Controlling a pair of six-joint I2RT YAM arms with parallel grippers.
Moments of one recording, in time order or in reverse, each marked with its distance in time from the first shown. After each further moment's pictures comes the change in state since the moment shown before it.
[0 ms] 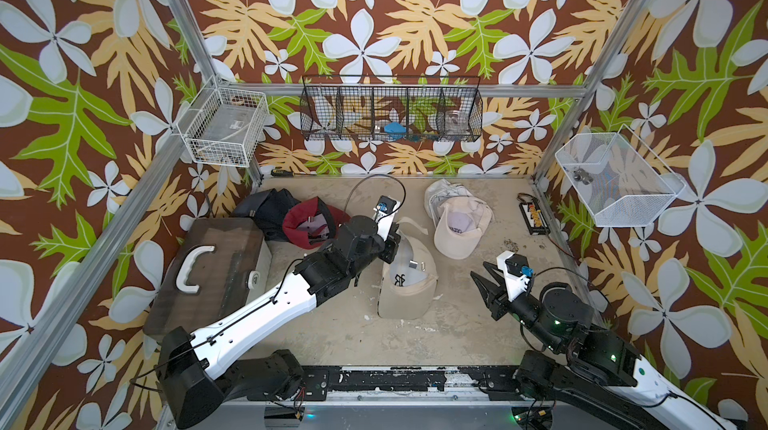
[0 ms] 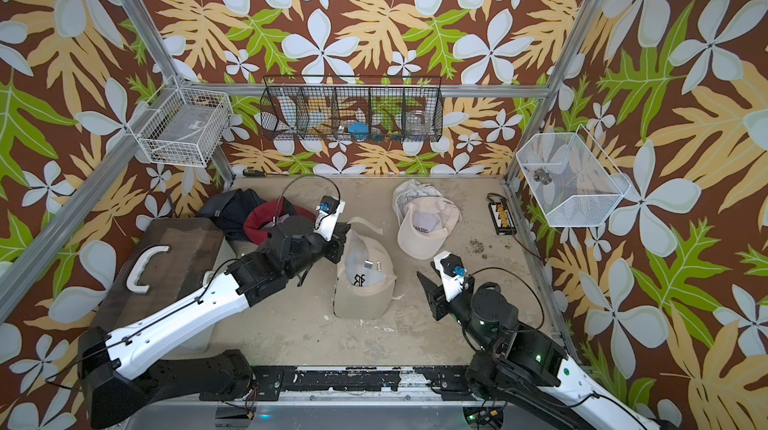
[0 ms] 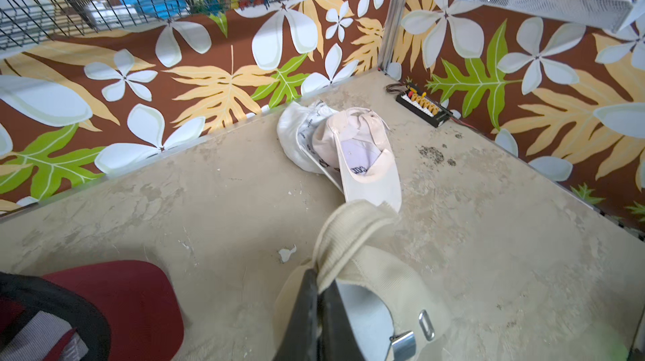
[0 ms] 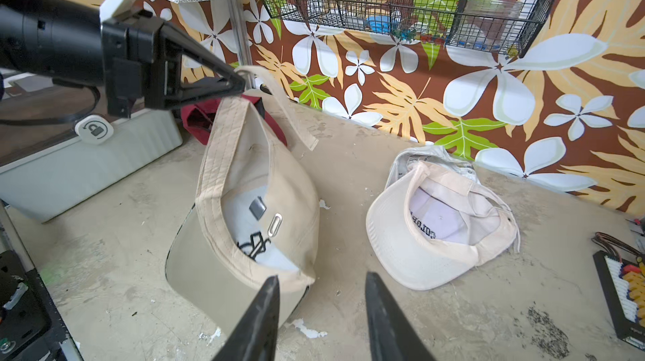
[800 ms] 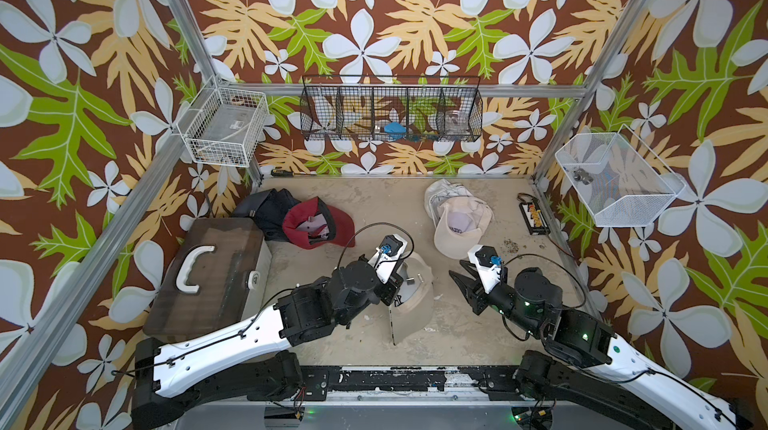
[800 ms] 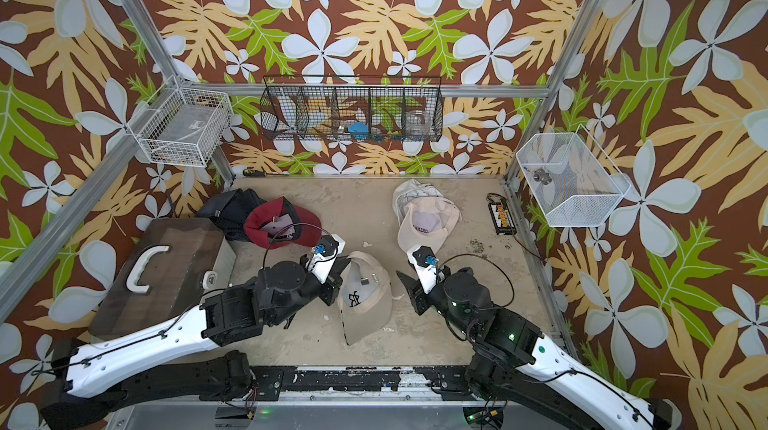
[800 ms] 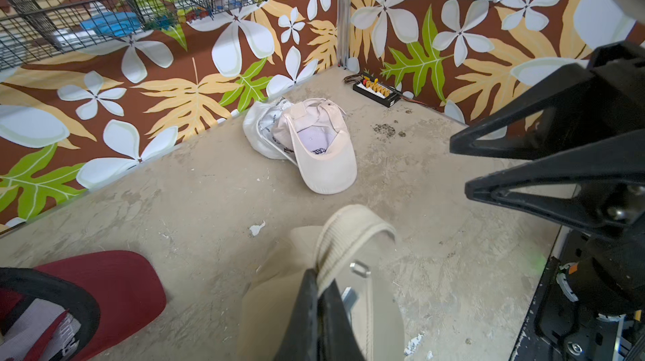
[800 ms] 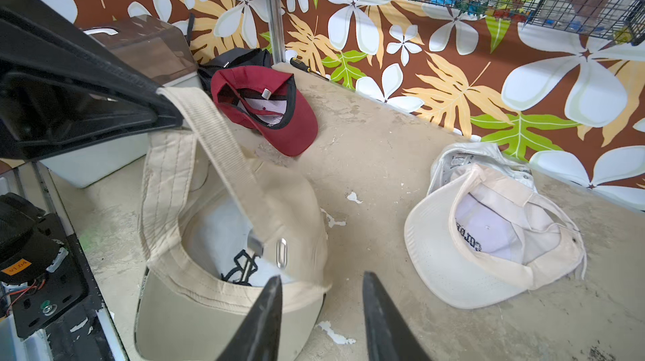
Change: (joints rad) left arm -0.342 -0.222 -0.148 -0.090 -0.232 -0.017; right arm 0.000 0.206 0.050 0.074 -0.111 0.005
